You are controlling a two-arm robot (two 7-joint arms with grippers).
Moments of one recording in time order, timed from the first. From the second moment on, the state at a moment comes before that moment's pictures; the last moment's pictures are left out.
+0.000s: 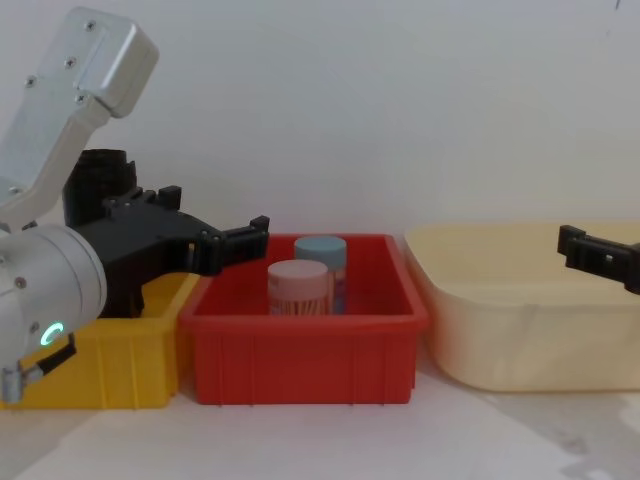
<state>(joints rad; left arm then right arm) -0.24 0.38 0.45 -1.63 -0.20 0.01 -0.01 -0.01 0.34 -0.23 -1.77 0.29 0.03 0.07</state>
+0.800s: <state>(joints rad) -0.24 0.38 0.45 -1.63 -0.20 0.02 -0.01 -0.01 0.34 -0.23 -1.77 0.29 0.04 0.07</state>
